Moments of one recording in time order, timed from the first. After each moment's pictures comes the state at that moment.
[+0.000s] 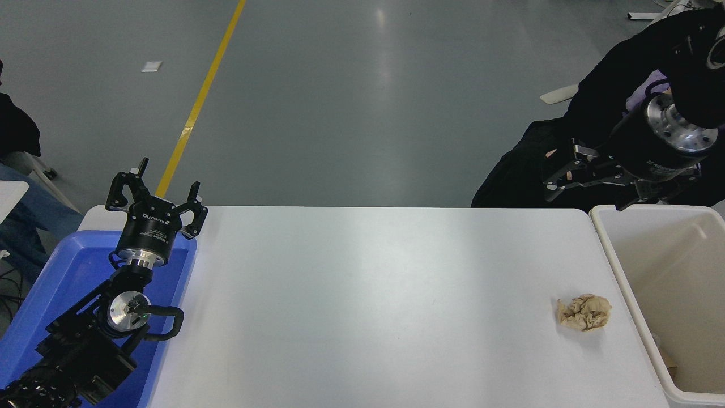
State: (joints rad) left arm -0.55 0.24 -0.94 -0.52 0.01 -0.56 -0.49; right arm 2.36 -0.41 -1.36 1.48 -0.04 0.68 -0.13
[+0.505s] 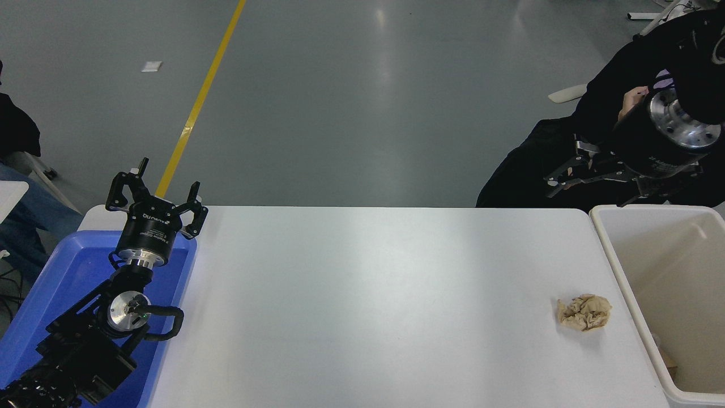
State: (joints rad) left arm -0.55 0.24 -0.94 -0.52 0.01 -0.56 -0.49; right arm 2.38 -0.42 -1.36 1.48 -0.04 0.68 -0.13
